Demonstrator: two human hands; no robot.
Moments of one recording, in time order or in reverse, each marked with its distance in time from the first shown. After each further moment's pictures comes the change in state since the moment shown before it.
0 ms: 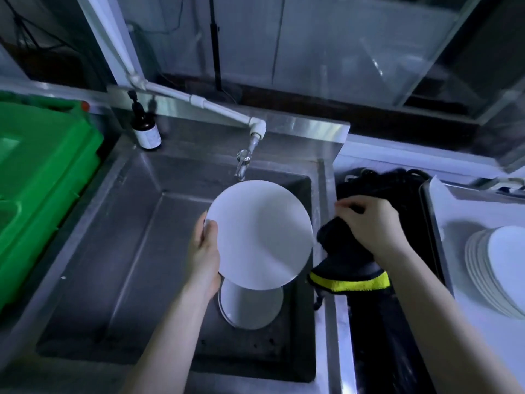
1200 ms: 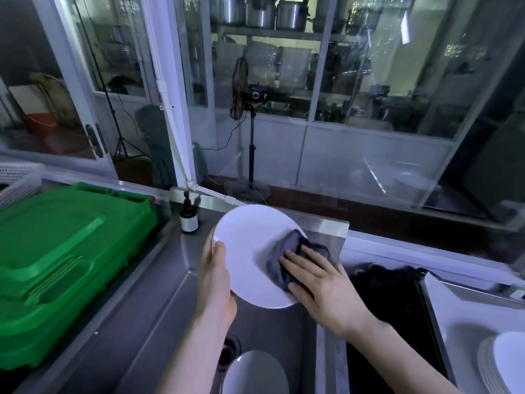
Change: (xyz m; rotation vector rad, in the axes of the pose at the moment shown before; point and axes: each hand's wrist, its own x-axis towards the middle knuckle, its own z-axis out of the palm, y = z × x) left_hand -0.069 0.110 0.054 -0.280 0.049 0.363; right_hand -0.029 -0.038 -0.027 -0.441 0.005 -0.973
